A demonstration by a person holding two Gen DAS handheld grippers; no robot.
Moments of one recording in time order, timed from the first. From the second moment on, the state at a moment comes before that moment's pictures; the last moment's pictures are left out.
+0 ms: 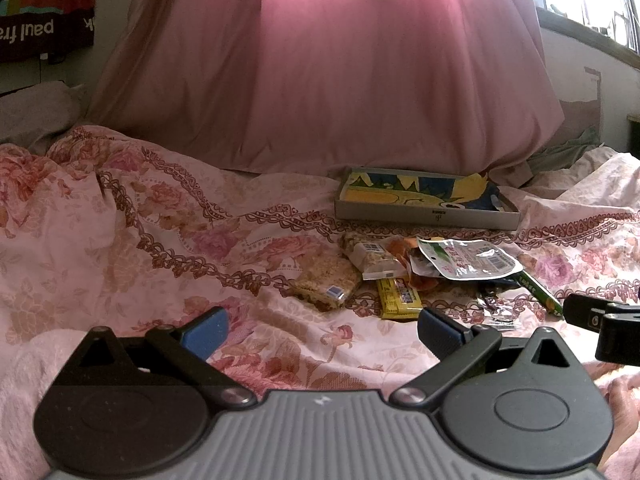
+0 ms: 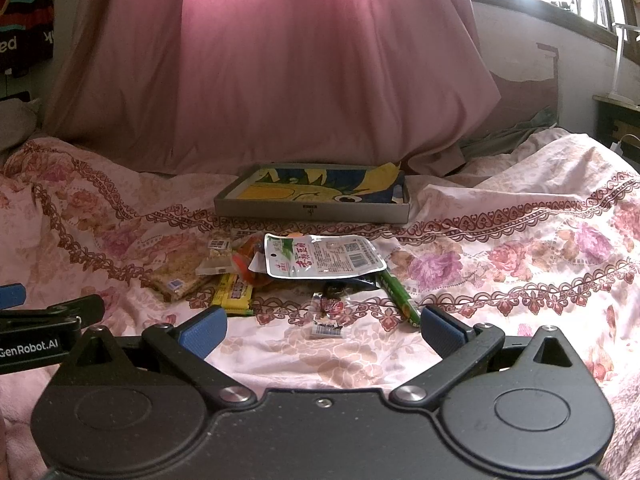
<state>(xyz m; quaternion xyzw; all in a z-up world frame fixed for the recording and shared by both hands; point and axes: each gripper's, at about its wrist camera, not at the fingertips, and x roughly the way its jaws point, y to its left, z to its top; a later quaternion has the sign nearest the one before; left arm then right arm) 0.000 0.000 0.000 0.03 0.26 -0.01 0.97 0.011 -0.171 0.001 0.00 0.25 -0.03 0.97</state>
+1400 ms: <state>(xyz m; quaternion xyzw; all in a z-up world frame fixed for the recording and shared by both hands) 0.086 0.006 0.009 0.02 0.37 -0.08 0.93 0.065 -0.179 0.020 -0.12 0.28 0.04 0.95</state>
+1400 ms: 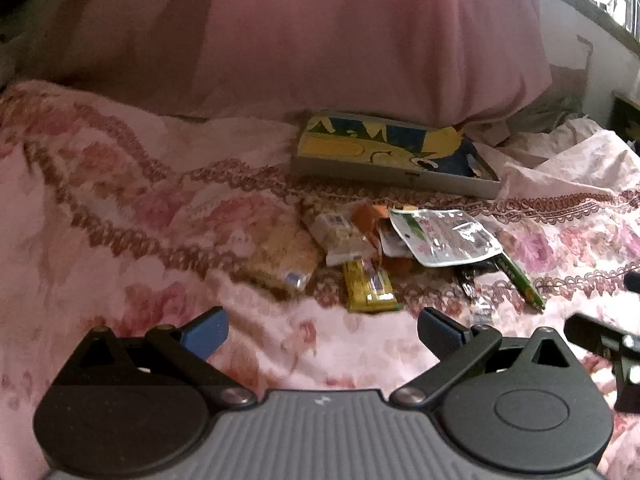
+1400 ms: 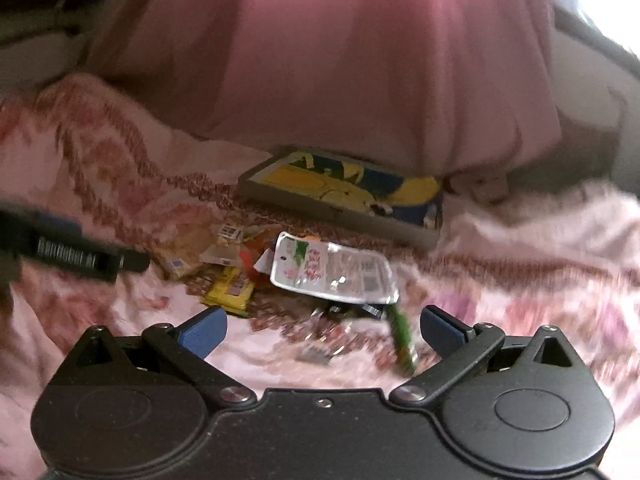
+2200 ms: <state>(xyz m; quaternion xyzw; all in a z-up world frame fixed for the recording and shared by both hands) 0.274 -0.018 -0.045 -0.06 0.46 -0.09 0.88 0.180 -0.150 -0.091 -0.37 0.28 0.09 0.88</state>
